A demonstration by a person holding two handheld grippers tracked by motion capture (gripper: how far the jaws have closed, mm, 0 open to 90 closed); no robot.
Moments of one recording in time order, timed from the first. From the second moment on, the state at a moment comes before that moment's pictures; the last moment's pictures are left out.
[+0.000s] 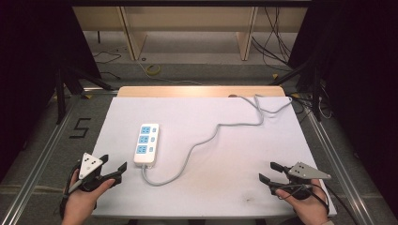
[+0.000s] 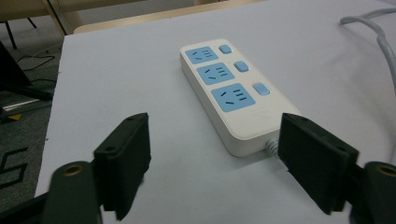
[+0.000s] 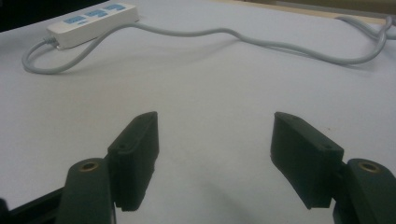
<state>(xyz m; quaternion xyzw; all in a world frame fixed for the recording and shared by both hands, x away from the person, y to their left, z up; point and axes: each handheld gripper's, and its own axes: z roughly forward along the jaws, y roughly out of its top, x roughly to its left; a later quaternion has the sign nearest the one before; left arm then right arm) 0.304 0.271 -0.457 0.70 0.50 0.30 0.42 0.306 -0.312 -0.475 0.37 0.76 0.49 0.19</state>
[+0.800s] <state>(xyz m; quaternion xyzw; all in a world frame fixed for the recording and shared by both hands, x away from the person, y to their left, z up) 0.304 0.279 -0.443 0.69 0.53 0.30 0.39 0.306 -0.311 -0.476 0.37 0.77 0.49 0.19</state>
